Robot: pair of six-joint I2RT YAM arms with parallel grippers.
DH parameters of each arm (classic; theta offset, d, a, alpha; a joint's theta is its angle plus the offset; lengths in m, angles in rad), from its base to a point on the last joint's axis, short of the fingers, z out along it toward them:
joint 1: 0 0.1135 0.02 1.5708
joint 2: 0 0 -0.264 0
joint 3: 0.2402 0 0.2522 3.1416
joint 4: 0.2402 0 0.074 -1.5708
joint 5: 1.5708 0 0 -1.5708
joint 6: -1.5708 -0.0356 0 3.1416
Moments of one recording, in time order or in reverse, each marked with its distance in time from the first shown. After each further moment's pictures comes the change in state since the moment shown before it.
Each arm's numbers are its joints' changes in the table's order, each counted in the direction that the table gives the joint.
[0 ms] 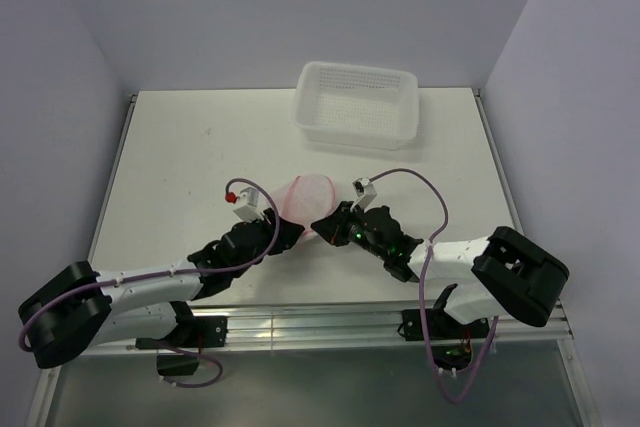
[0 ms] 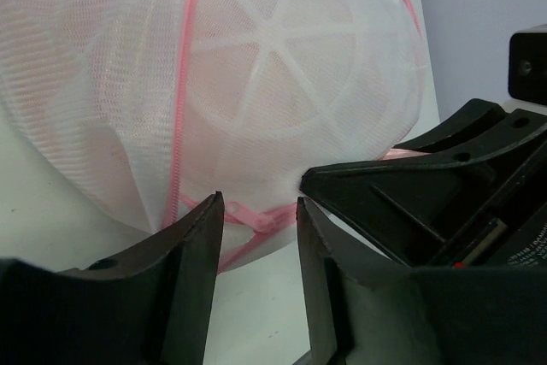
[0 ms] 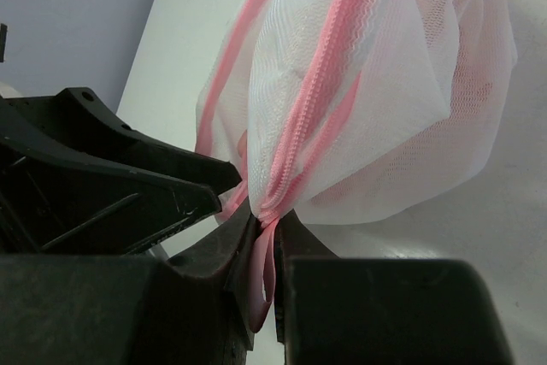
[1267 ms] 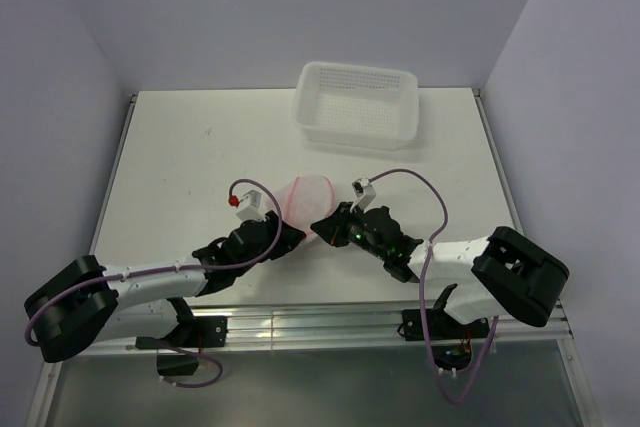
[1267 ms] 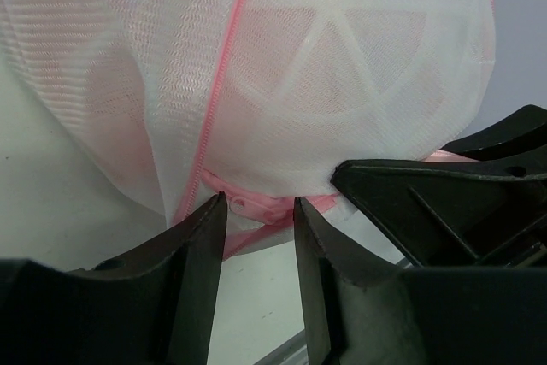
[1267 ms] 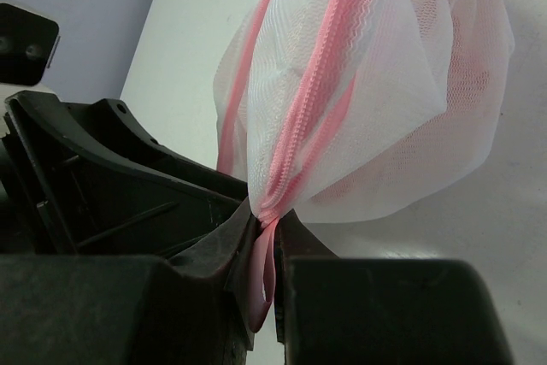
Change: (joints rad) left arm 0.000 -0.038 0.040 0.128 0.037 0.136; right arm 0.005 0.000 -0.001 0.000 -0.003 0.003
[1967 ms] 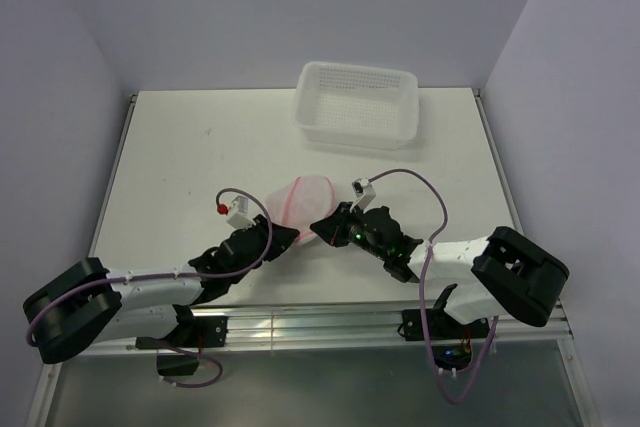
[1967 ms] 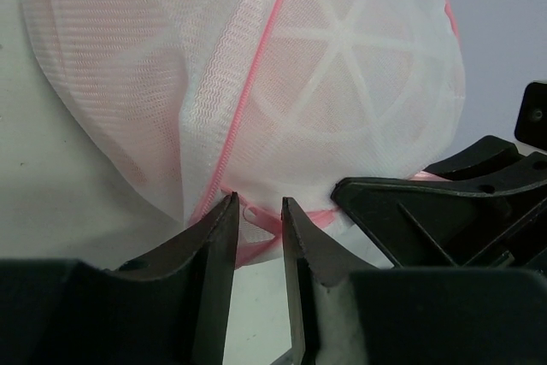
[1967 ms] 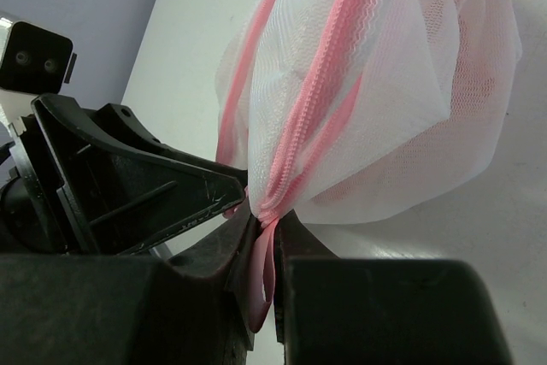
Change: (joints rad) left arm -0.002 0.010 -0.118 -0.209 -0.069 0.087; right arm 0.001 0.000 0.000 -0.003 -0.005 -0.004
